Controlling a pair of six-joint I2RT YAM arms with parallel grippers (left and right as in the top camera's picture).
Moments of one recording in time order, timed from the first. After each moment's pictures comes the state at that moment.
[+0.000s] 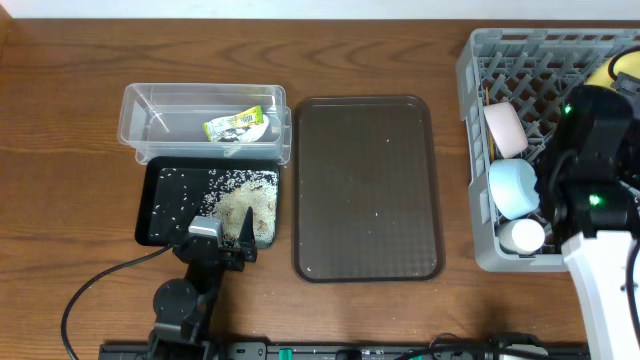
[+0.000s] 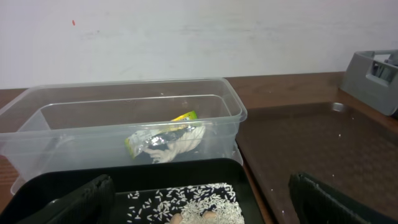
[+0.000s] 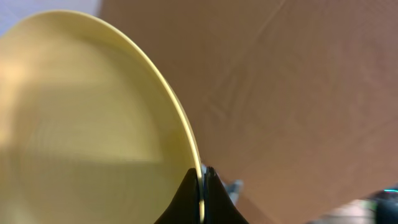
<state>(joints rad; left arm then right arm) -0.16 0.01 0.02 -0.11 0.02 -0.04 -0.02 1.20 1.09 -0.38 1.14 -0.11</state>
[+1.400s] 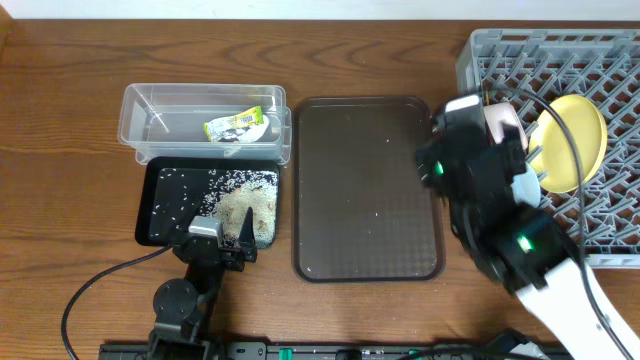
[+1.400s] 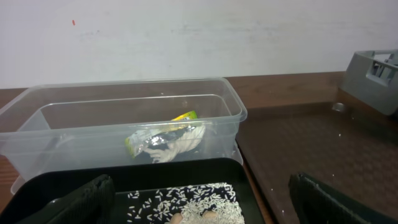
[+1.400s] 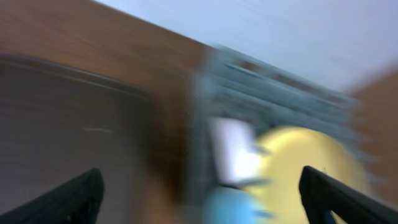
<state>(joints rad) -0.16 0.01 0.02 -0.11 0.02 -0.04 0.61 1.07 1.09 -0.65 0.53 0.05</state>
